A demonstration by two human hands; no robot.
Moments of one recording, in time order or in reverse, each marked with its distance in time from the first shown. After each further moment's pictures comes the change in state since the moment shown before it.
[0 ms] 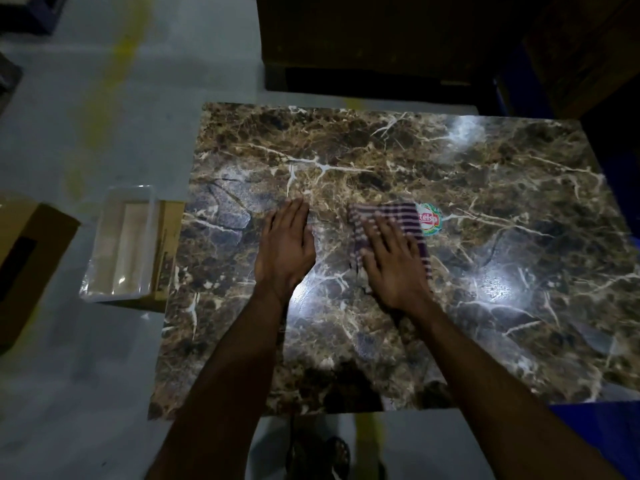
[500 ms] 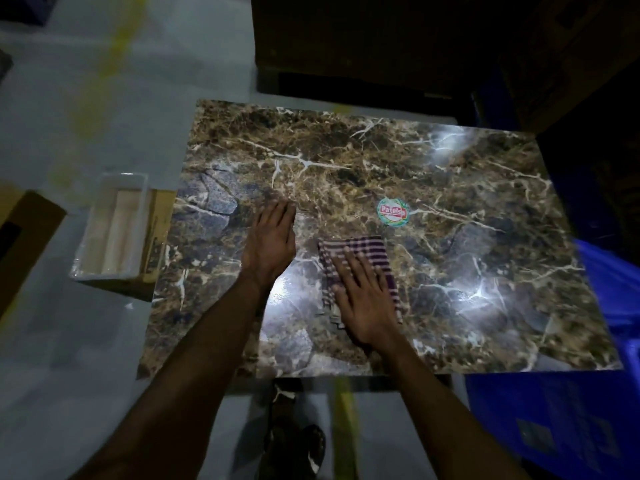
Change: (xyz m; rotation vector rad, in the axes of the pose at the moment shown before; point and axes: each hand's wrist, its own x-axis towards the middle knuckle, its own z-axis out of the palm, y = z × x) left_hand -0.025 0.003 0.002 0.070 -0.039 0.066; right_hand -0.100 -0.021 -0.005 0.009 -0.051 -0.047
